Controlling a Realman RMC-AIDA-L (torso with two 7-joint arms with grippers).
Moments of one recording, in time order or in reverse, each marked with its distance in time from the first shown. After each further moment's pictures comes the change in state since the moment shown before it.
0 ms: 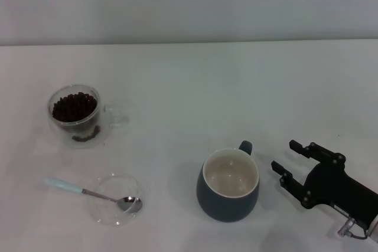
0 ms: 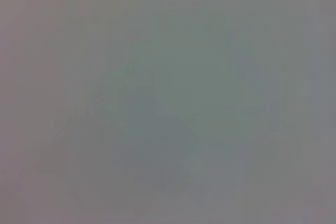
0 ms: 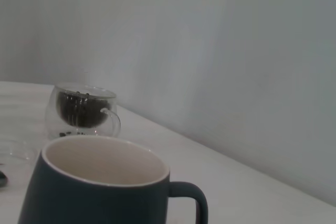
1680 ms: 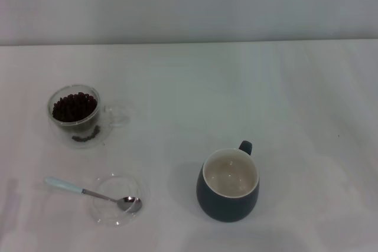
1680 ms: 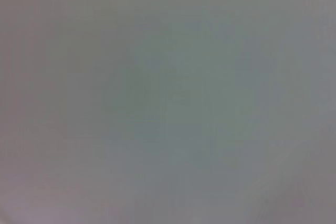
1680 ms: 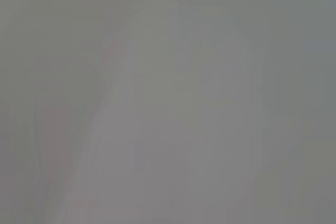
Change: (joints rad) left arm 0.092 -0.017 0.044 -0.437 0.066 0.311 -0.396; right arm -0.171 -0.014 0.005 -0.336 0.566 -0.266 0.103
